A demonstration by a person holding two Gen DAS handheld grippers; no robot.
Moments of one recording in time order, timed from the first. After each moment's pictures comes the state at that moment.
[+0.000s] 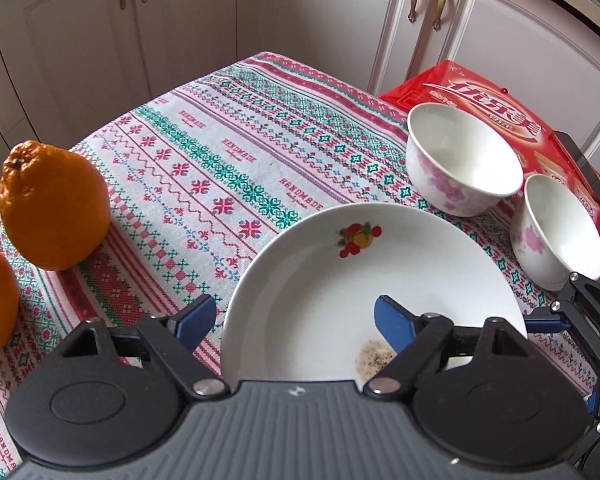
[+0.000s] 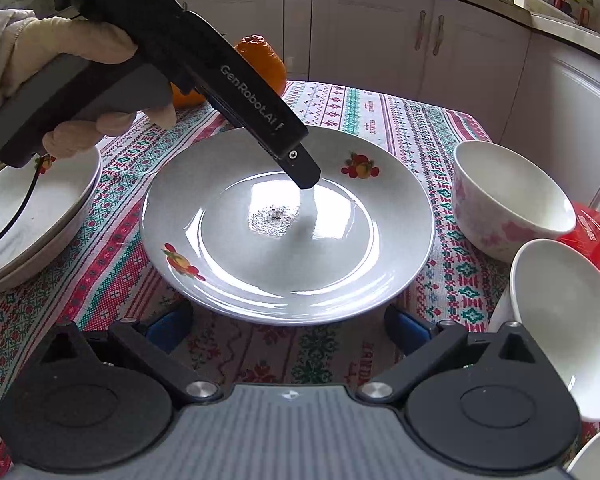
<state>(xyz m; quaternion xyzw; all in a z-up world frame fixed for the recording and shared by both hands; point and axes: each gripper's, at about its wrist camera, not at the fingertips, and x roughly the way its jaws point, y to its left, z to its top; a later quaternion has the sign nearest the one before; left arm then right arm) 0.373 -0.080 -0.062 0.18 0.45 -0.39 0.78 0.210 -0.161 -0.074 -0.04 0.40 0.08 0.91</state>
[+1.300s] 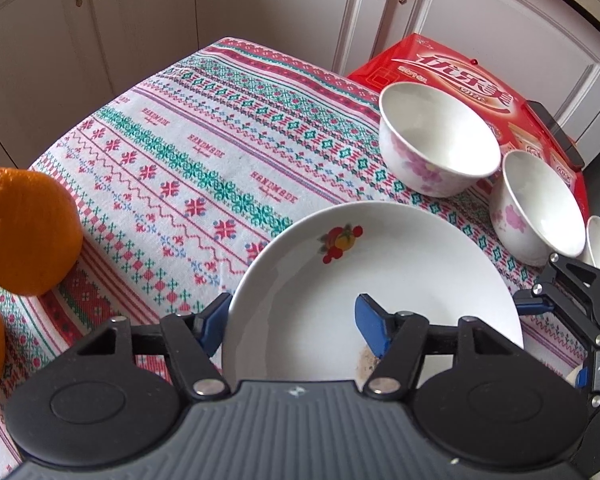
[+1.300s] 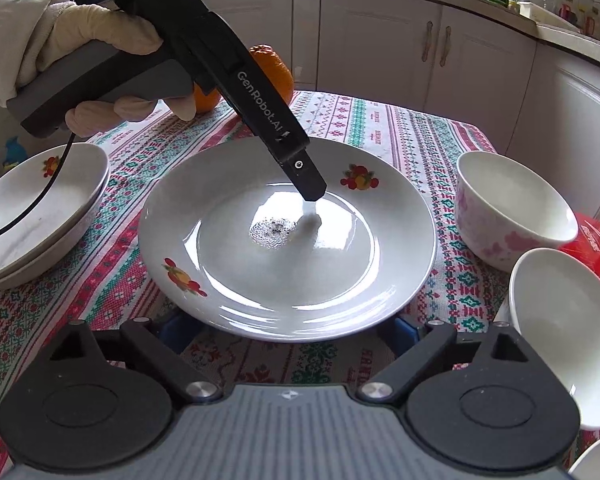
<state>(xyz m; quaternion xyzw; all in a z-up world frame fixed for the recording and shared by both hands) 0.377 -0.086 -0.061 0.21 0.47 -0.43 0.74 0.204 -0.162 -0.071 -0.05 0.39 0.10 0.92</state>
